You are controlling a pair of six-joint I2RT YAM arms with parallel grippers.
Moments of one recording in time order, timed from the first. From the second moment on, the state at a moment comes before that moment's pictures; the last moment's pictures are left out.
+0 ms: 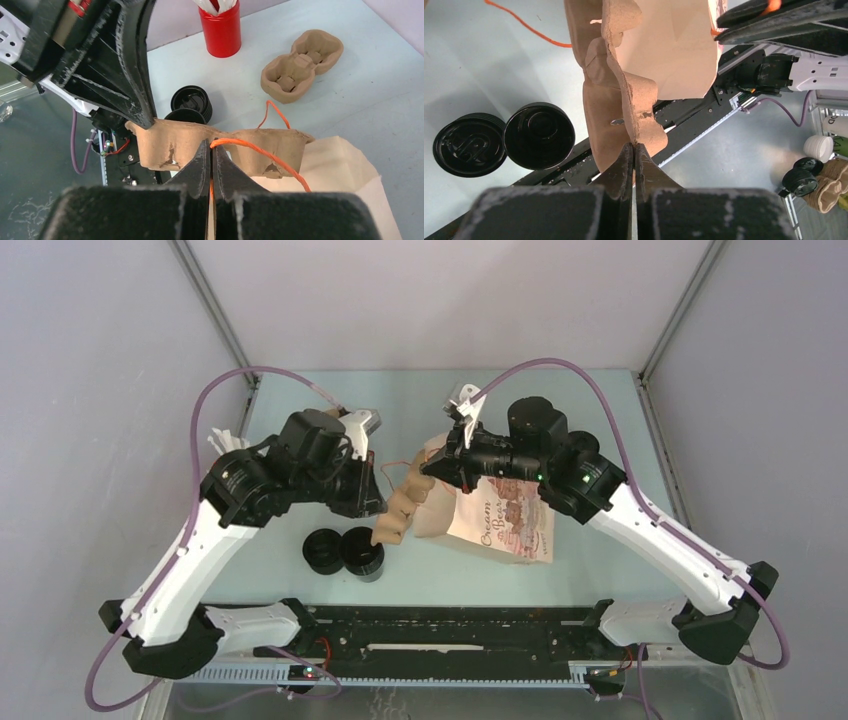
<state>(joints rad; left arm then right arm) -0.77 1.14 1.62 -1.27 0.12 -0.48 0.86 1.26 1.42 -0.39 -0.40 0.04</state>
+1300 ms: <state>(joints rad) -0.82 1.00 1.54 -1.29 0.10 -0.43 0.82 1.30 1.42 -0.38 -0.43 0.02</state>
